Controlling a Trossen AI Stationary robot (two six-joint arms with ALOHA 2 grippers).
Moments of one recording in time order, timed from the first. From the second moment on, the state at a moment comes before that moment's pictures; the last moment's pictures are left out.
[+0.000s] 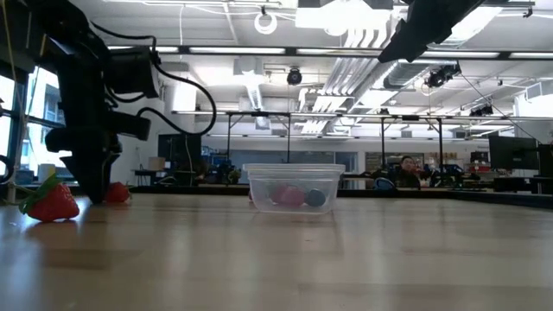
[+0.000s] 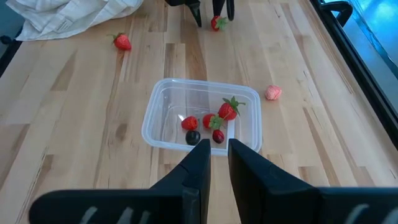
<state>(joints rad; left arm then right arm) 0.35 1.22 0.45 -0.59 -0.09 -0.16 -0.05 0.98 0.85 -0.50 0.01 -0.04</state>
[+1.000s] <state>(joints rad) 0.35 1.23 0.45 -0.48 -0.21 -0.04 -0.05 0.98 0.85 -0.50 0.01 -0.04</state>
